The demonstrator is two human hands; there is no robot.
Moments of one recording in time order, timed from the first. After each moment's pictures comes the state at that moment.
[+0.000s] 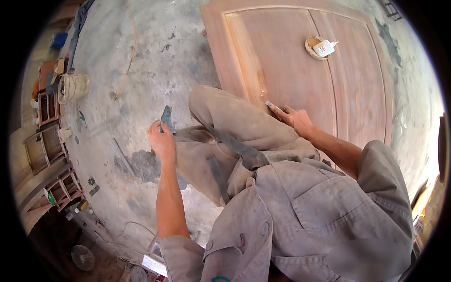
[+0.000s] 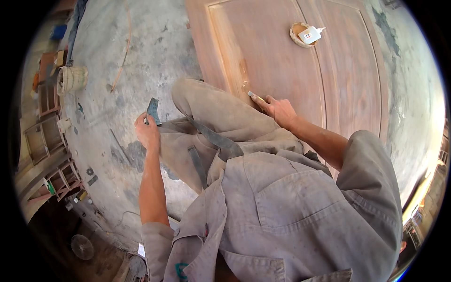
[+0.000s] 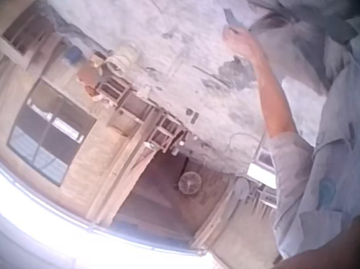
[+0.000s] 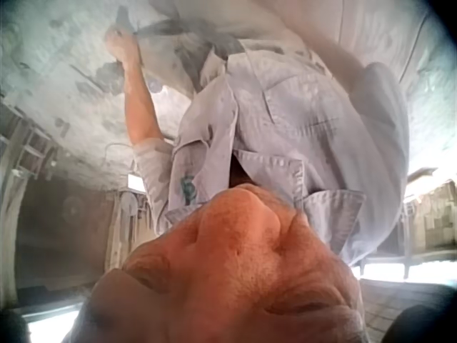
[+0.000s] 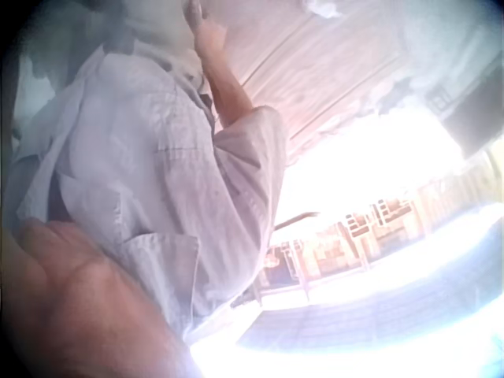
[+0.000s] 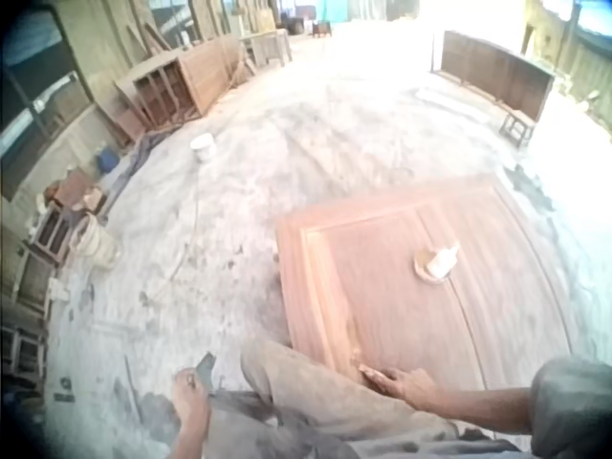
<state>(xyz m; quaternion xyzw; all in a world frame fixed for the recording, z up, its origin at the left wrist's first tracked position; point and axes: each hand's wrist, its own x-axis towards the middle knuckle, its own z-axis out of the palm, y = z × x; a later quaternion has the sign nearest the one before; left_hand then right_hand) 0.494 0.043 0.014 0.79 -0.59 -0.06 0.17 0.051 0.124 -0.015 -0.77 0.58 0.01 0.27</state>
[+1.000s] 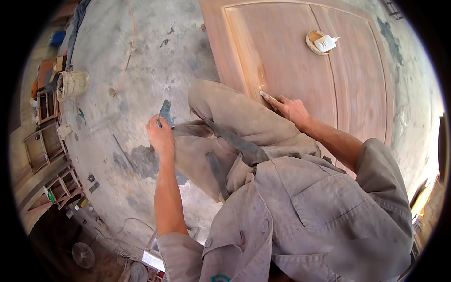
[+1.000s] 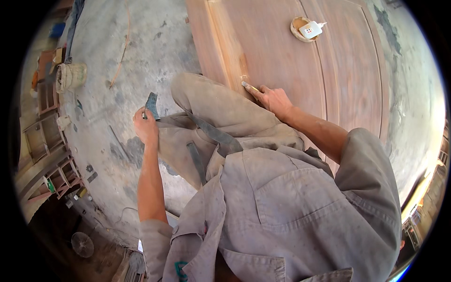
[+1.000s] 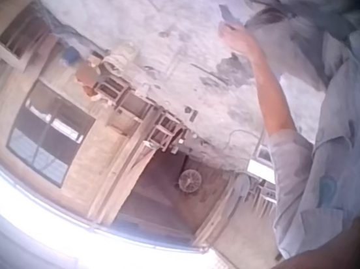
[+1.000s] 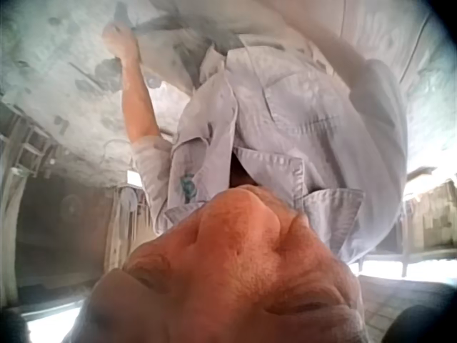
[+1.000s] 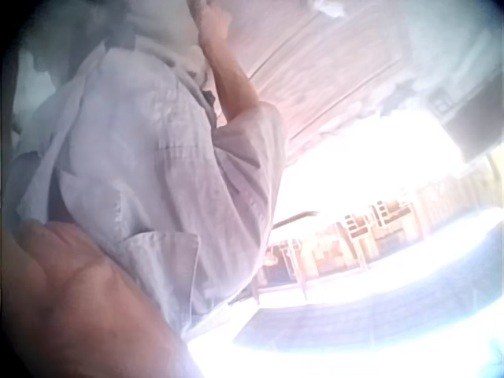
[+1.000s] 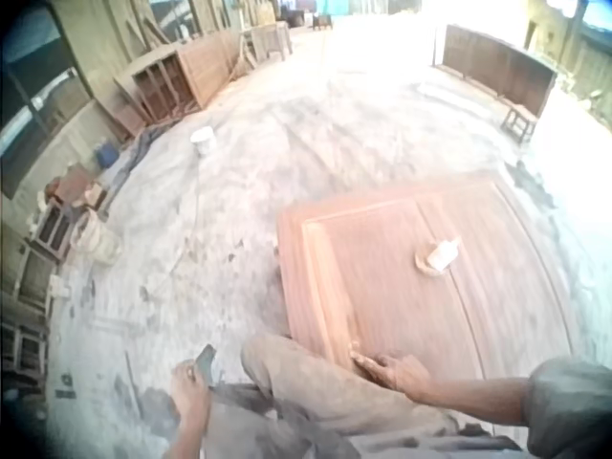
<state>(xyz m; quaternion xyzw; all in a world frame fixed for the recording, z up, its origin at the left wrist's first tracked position) 0.495 0.040 0.015 0.78 -0.60 -0.06 0.16 0.058 0.115 -0.019 -0.79 0.55 -0.01 0.28</state>
